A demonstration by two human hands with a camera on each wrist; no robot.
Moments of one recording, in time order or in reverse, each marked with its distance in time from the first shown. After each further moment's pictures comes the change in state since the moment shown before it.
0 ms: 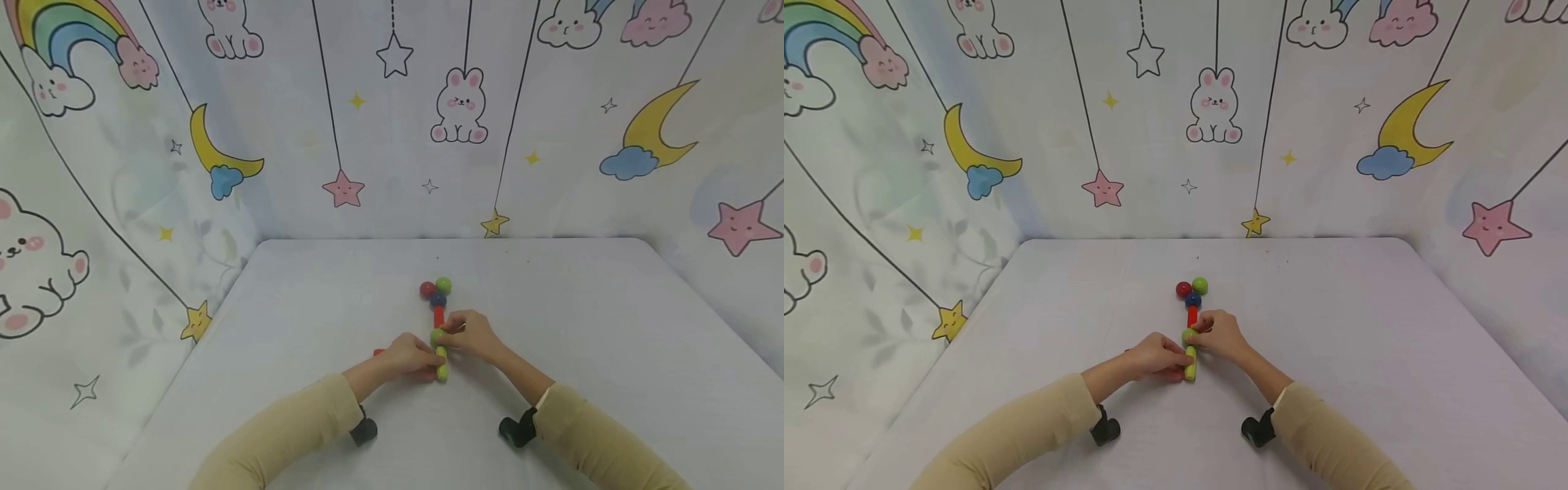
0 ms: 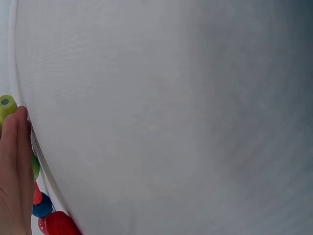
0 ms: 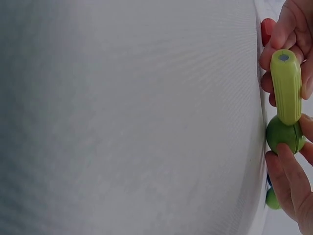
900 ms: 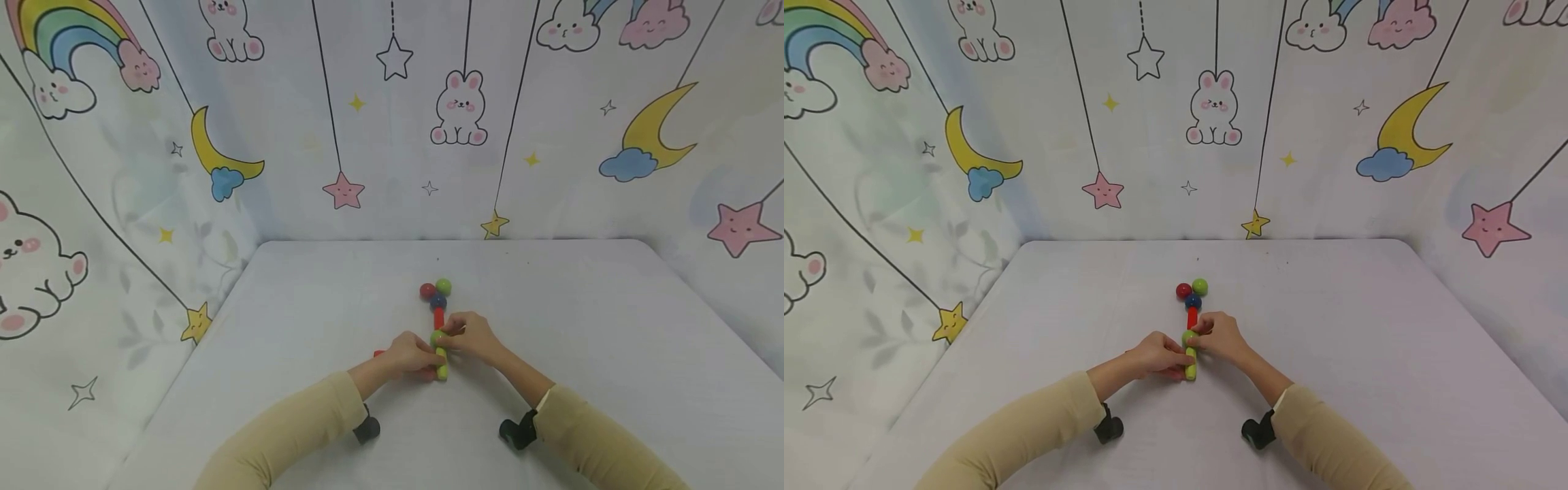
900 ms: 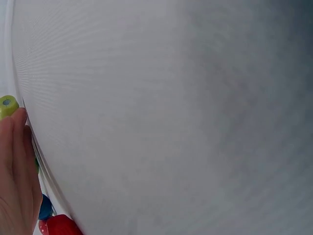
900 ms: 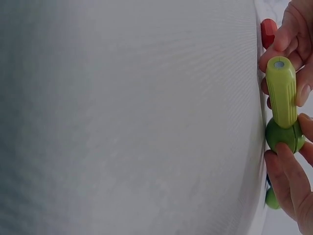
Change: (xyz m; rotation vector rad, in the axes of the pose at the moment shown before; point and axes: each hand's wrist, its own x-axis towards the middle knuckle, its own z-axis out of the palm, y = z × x) left_hand 0.002 0.004 0.004 0.001 0.056 -0.014; right_hand -0.002 -0.002 0.000 0.007 0.004 0.014
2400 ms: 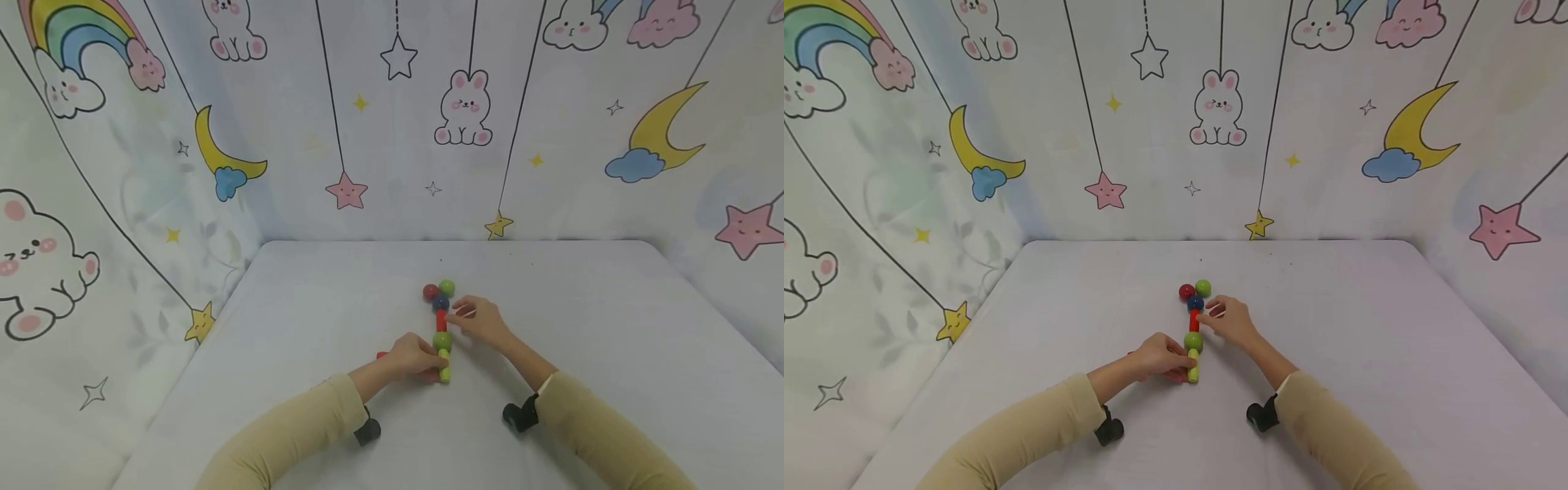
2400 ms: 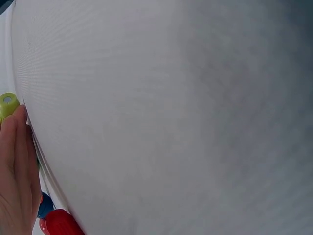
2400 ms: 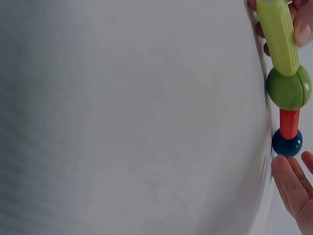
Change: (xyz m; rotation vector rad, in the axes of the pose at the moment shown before) left_hand 0.002 -0.002 -0.001 0.040 0.000 0.005; right_hand 0.026 0.012 -0.017 -0.047 0.060 0.012
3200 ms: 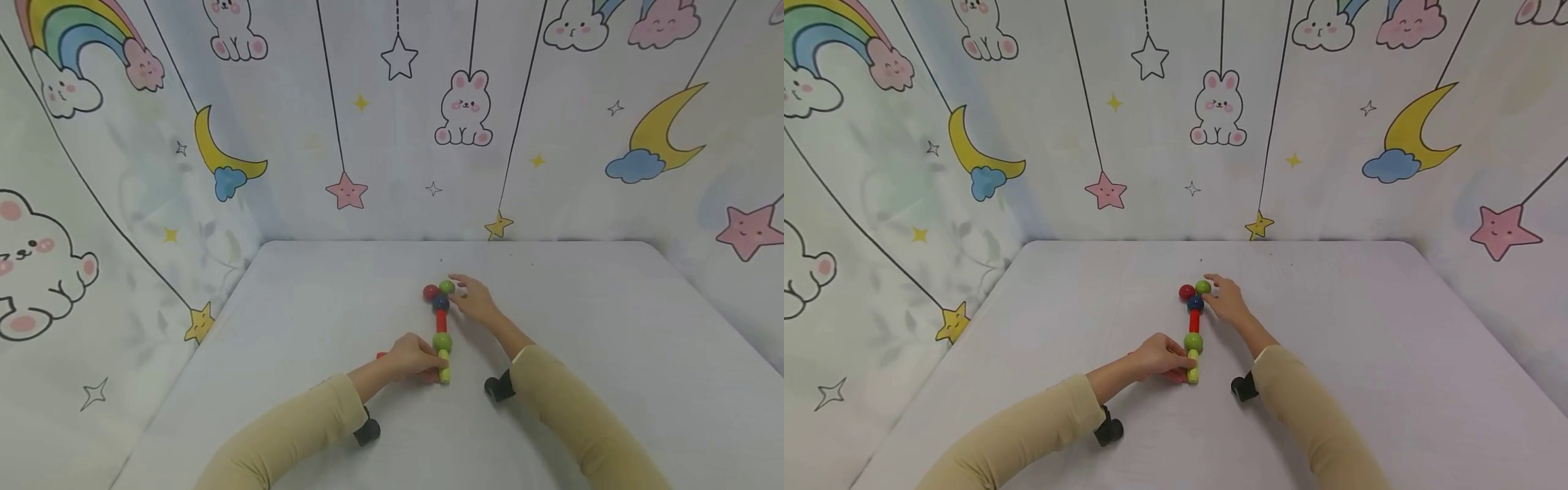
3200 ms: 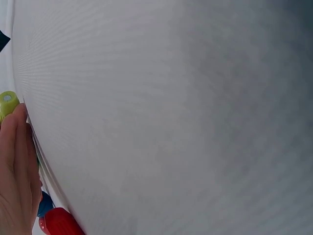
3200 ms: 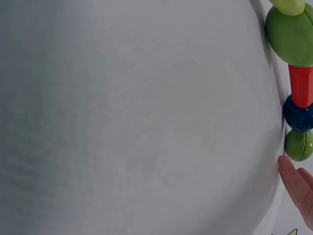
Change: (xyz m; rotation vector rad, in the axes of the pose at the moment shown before) left_hand -0.004 0.004 -0.002 0.004 -0.011 -0.014; right_hand 0.048 0.006 0.002 -0.093 0.017 -0.042
